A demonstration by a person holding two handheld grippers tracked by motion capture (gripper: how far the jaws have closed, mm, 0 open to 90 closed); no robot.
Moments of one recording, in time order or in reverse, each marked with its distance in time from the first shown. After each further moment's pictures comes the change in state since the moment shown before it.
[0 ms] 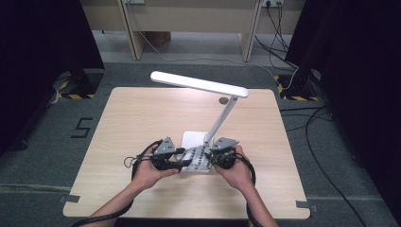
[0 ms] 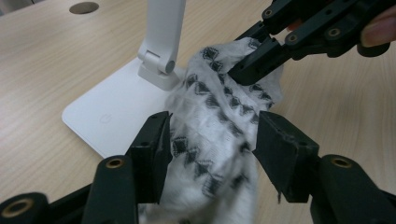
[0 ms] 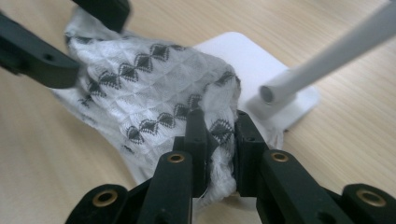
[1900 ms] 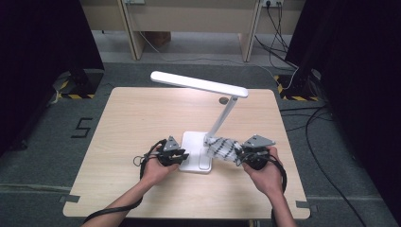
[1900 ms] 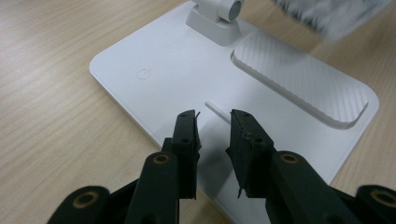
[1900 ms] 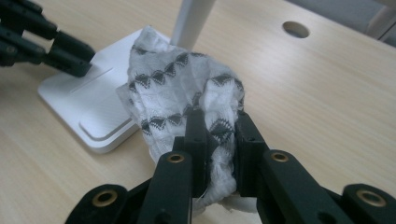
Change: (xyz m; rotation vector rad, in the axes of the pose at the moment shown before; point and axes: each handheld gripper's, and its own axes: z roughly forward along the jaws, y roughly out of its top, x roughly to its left) left arm 0.021 -0.026 0.041 0.112 0.125 -0.065; right arm -0.032 -0.016 -0.089 0.001 -0.202 0.125
